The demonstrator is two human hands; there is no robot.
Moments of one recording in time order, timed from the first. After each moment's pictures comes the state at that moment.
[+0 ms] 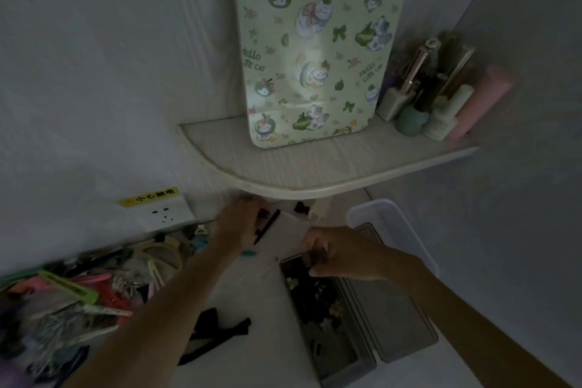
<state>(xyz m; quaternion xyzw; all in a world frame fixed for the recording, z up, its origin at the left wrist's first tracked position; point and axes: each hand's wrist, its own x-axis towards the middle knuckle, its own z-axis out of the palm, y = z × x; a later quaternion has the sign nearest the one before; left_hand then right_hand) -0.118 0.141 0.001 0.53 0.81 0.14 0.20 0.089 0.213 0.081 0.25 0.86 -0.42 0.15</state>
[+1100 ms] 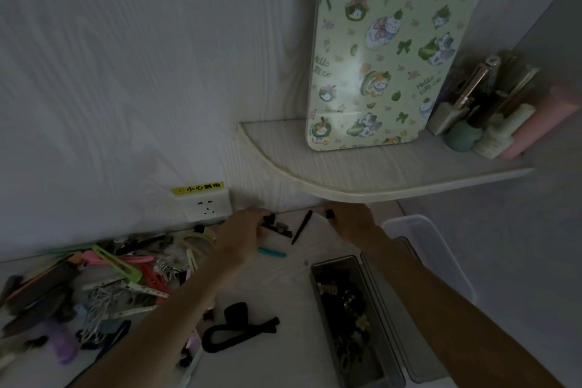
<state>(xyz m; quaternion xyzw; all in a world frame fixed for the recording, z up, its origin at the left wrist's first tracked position) -0.144 0.082 0.010 0.46 0.85 0.18 0.19 0.012 0.261 -0.005 0.38 0.91 -0.16 0.07</state>
